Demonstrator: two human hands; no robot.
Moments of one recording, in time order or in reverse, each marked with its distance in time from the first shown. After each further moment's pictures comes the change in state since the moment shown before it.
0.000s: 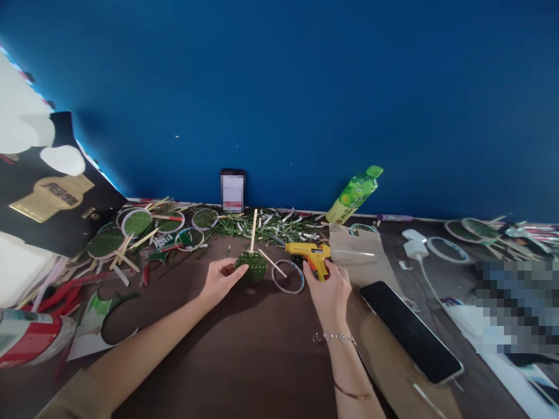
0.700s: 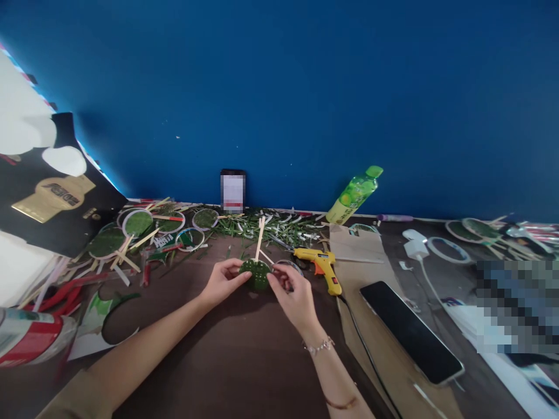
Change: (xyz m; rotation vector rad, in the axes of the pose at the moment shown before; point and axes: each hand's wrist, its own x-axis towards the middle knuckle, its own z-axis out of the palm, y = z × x) left_hand -0.003 -0.001 0.001 -0.210 -0.199 -0.111; right_hand -0.023 -0.054 -0.006 0.672 -0.547 0.042
